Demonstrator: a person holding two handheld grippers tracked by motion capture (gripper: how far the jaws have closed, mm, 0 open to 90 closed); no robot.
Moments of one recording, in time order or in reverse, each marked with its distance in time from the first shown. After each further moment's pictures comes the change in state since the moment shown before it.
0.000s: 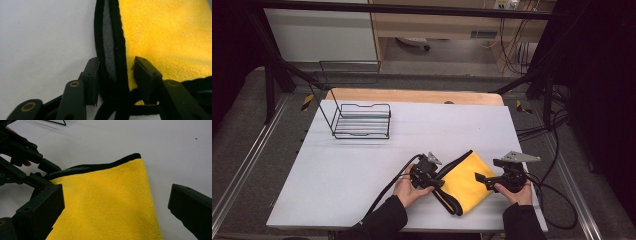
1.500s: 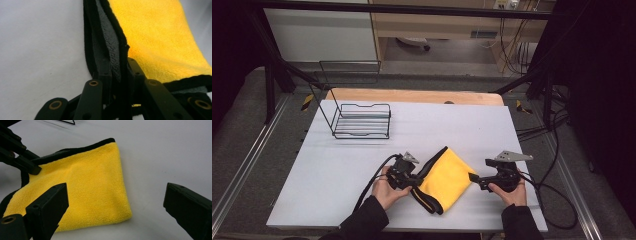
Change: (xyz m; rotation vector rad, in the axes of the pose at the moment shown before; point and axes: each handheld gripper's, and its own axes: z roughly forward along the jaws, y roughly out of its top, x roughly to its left) left arm 0.024 -0.032 -0.048 0.005 0.005 -0.088; right arm 0.012 0.005 0.011 0.007 0.040 -0.028
